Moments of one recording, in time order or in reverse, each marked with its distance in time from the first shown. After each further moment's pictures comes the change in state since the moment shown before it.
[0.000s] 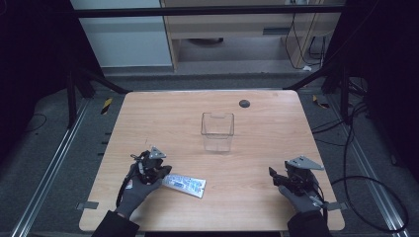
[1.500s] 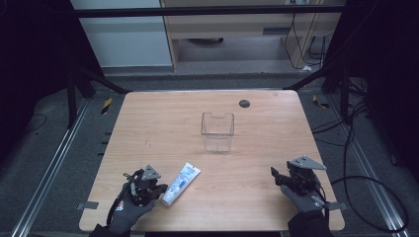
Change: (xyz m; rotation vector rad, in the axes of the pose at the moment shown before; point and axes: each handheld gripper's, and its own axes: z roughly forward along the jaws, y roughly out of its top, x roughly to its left) left arm -0.031 -0.038 -0.030 0.028 -0.042 0.019; right arm -0.006 -0.002 0.000 0.003 -0.008 0.015
